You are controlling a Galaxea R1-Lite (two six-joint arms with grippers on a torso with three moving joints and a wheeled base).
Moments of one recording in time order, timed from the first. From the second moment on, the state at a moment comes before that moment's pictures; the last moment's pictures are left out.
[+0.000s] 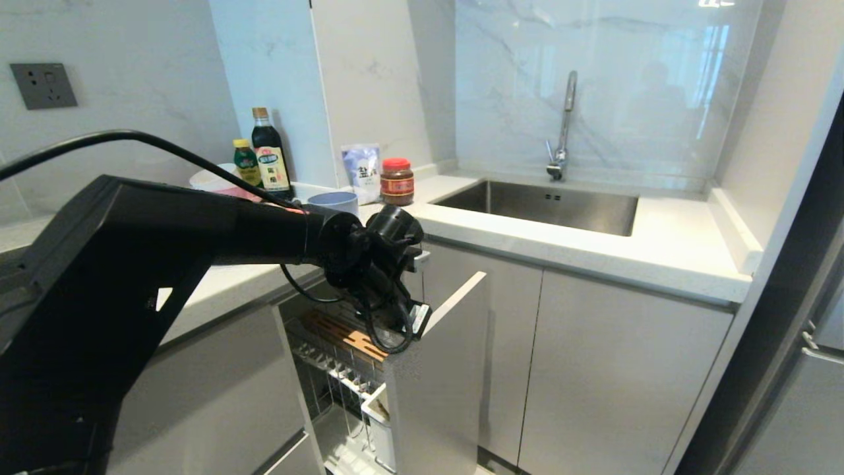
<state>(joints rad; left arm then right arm) -0.56 2.19 -1.72 0.61 0.00 -0.02 0.00 0.00 0.00 0.00 0.00 0.02</state>
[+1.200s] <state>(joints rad) -0.68 2.16 -1.65 0.60 -0.15 -0.08 0.00 0.00 0.00 0.00 0.00 0.02</state>
